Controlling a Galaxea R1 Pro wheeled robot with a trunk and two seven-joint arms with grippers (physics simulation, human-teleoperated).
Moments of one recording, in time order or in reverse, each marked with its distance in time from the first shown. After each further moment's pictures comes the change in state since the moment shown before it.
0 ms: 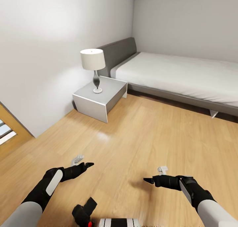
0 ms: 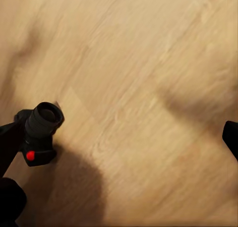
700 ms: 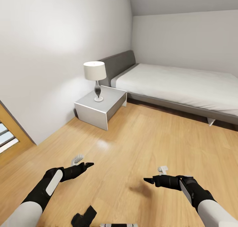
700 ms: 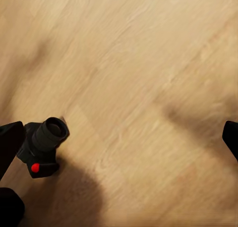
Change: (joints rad) left arm 0.000 0.000 0.000 0.000 0.000 0.000 -0.002; right arm 0.000 -0.002 0.000 -0.001 0.005 -0.004 0.001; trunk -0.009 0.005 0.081
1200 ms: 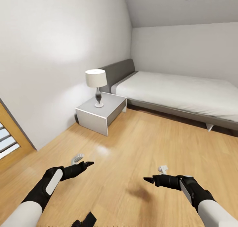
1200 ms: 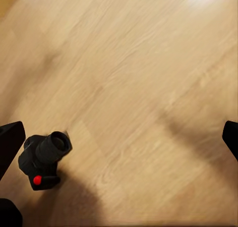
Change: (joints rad) left arm 0.000 0.000 0.000 -0.016 0.003 0.001 0.000; right arm 0.000 0.000 0.000 0.000 -0.007 -0.019 0.000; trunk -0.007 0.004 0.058
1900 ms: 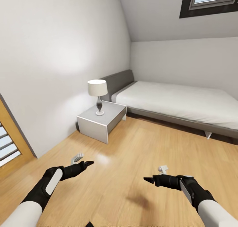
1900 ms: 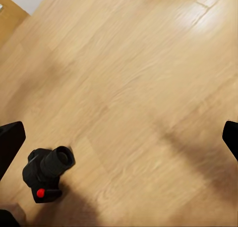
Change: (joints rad) left arm 0.000 0.000 0.004 -0.004 0.002 0.001 -0.003; right arm 0.000 -0.001 0.000 0.000 -0.001 0.000 0.001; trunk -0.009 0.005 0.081
